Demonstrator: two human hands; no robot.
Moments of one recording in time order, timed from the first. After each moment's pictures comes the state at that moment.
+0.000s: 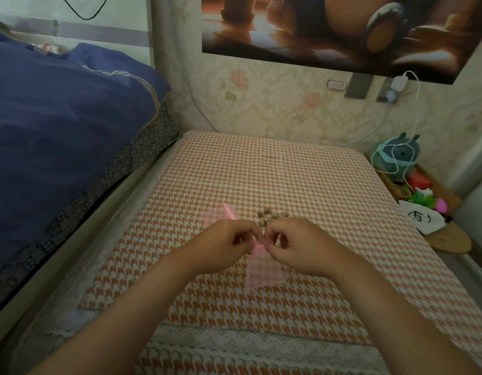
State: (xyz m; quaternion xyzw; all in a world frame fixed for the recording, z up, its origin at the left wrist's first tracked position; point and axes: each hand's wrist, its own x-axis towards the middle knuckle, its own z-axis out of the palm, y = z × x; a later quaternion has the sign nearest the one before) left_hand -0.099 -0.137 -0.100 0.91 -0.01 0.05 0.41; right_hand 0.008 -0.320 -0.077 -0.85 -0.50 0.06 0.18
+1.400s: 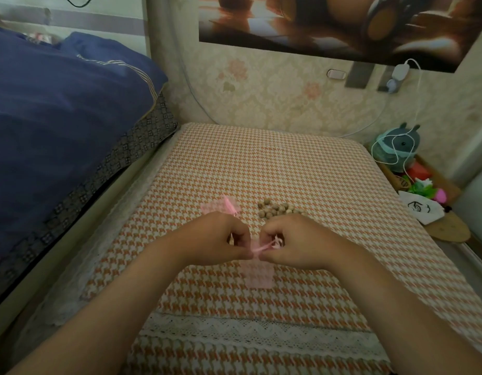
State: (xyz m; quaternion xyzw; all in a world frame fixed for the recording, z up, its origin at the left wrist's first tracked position) left_hand -0.110 -0.127 -0.087 0.96 -0.05 -0.01 0.29; right_hand -0.004 -0.316 -0.071 -0.84 -0.50 0.14 0.16
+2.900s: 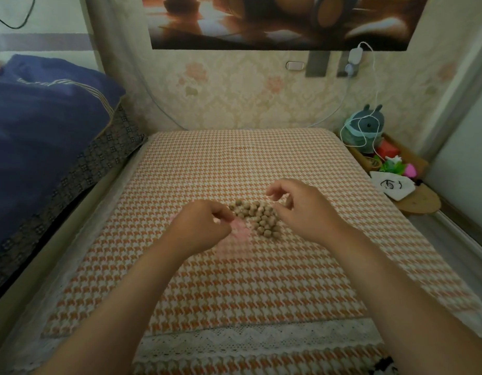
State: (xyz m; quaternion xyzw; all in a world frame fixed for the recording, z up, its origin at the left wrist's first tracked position) left_hand -0.065 -0.164 -0.077 0.93 0.15 0.07 0.33; right_hand 0.048 -0.367 -0.075 -0.87 -0.36 -0.02 0.33
